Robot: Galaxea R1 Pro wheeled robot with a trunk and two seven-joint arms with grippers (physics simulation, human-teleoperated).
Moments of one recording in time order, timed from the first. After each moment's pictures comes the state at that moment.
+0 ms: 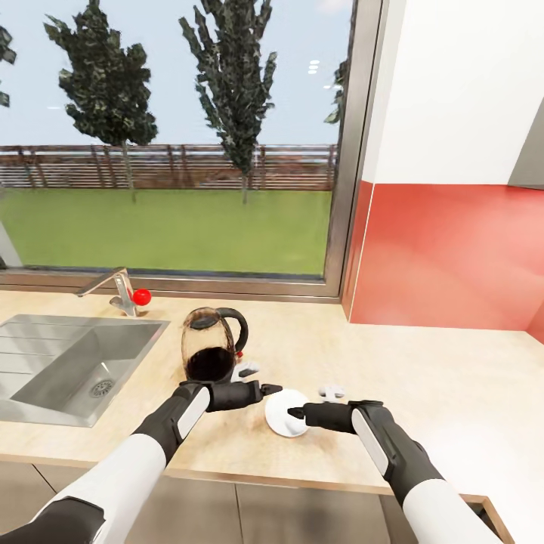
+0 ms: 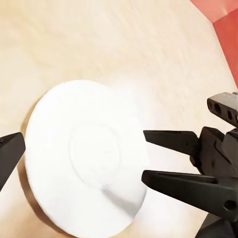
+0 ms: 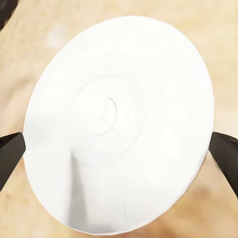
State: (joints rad) left arm -0.79 -0.07 -0.22 -0.54 0.47 0.60 -0.59; right arm -0.59 0.01 0.17 -0.84 -0.33 0.68 0.35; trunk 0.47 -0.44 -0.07
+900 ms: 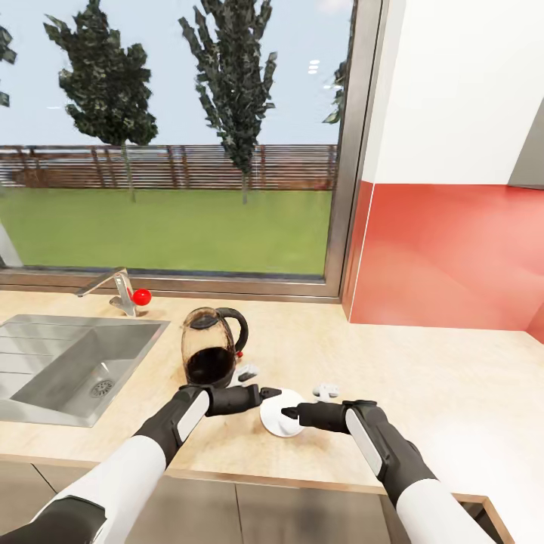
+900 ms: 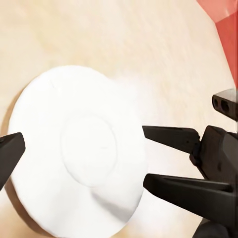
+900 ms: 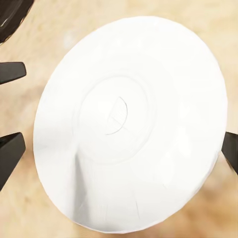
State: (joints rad) left arm -0.79 -0.07 -0.22 -0.49 0.49 0.60 -0.58; right arm -0.59 0.03 0.17 -0.84 -0.32 0.68 0.35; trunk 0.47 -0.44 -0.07
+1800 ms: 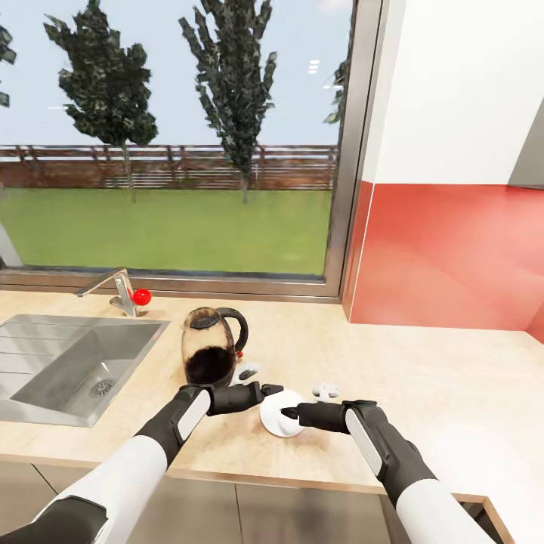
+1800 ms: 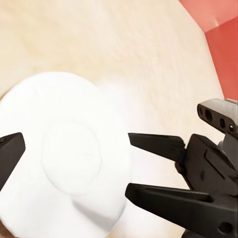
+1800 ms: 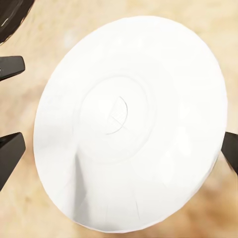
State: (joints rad) left arm -0.79 -0.08 -0.21 -0.50 0.54 0.60 -0.58; right arm -0.59 0.03 0.17 -0.84 -0.32 0.68 0.35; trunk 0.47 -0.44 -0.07
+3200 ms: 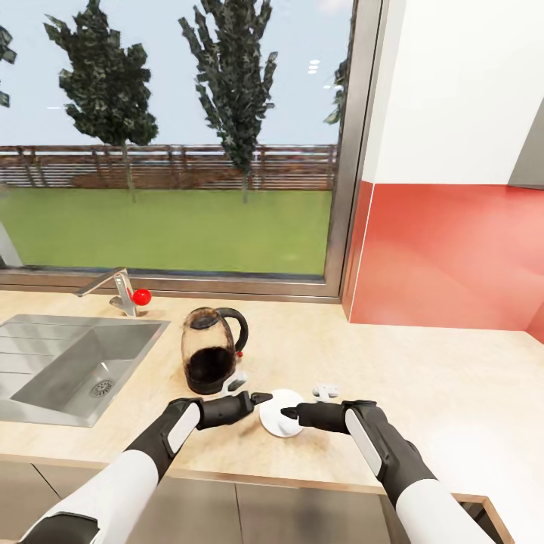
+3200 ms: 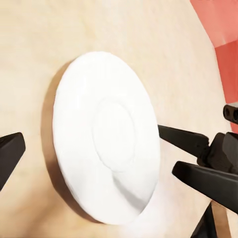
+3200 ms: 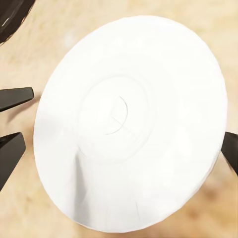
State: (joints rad) left arm -0.74 -0.05 -0.12 -0.47 0.54 0.59 -0.58; right arm -0.59 0.04 0.17 -0.84 -0.32 0.68 0.35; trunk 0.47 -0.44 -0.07
